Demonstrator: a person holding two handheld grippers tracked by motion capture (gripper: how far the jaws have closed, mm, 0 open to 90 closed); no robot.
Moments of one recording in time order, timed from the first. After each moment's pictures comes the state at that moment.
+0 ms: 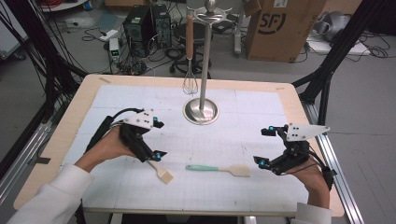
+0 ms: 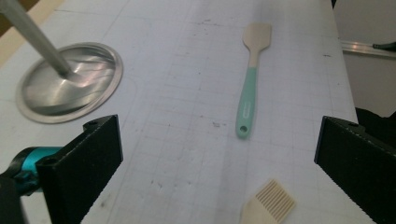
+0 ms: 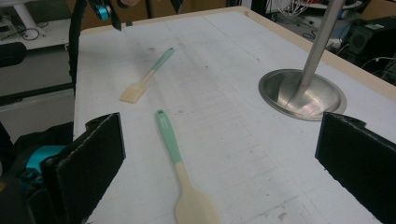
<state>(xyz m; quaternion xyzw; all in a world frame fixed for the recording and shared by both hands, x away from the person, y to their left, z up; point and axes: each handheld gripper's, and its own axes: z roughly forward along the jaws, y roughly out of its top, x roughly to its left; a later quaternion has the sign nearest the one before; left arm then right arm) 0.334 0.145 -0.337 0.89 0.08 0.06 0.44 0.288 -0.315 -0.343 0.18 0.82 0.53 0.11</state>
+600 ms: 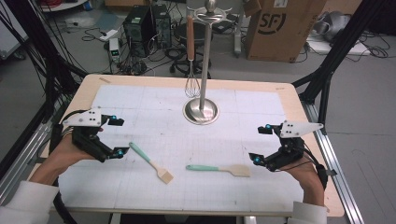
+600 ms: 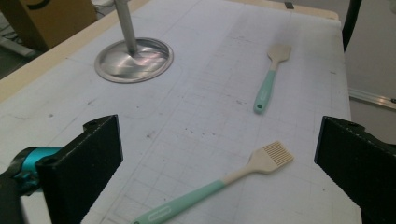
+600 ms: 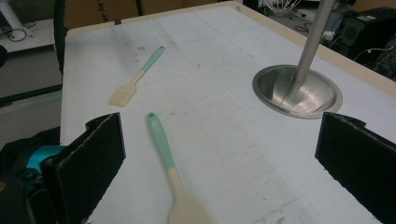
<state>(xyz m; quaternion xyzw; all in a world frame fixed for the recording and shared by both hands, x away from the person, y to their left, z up) 0.309 0.254 -0.336 0.84 0.17 0.10 0.51 0.295 -0.305 -0.345 0.20 0.82 0.52 0.11</state>
